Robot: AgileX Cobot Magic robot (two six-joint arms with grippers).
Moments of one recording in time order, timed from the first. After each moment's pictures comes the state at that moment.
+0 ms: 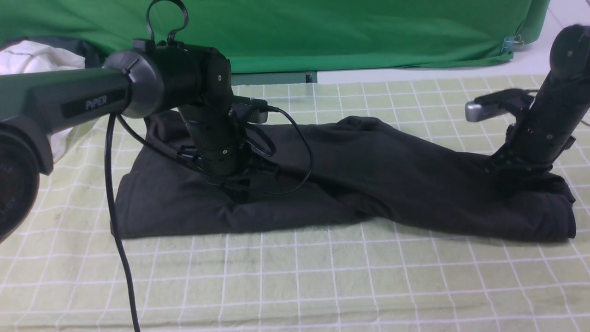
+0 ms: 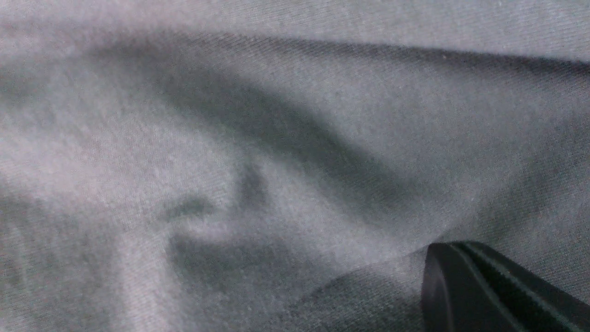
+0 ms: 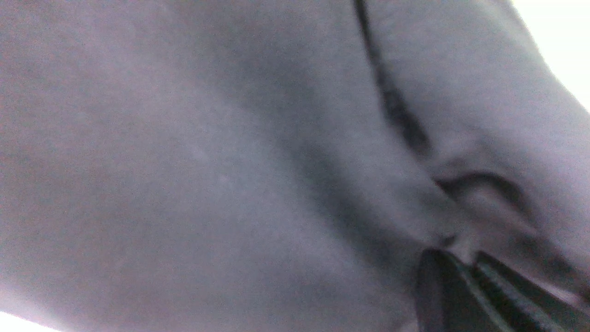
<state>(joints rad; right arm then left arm) 0.06 2.03 -1.52 0.19 1.05 -0.42 -0.32 2.07 -1.51 -0.11 0.96 0.03</state>
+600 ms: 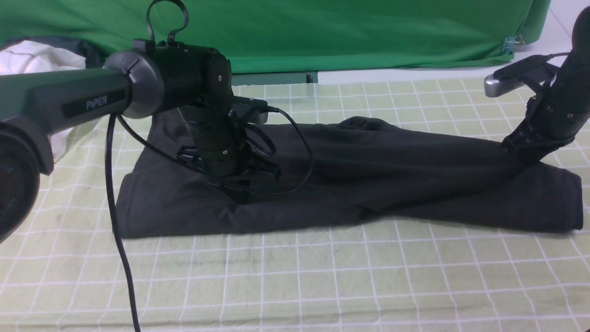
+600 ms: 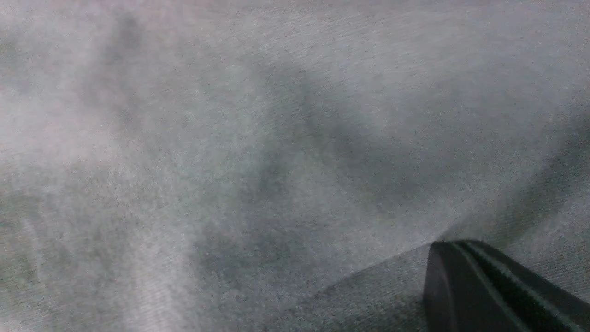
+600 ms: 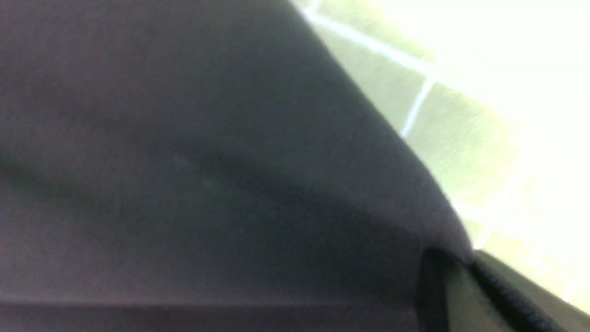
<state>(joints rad) 0.02 2.03 -1.54 0.05 0.91 -0.40 -0.32 2.07 -1.51 -0.11 0.96 0.03</state>
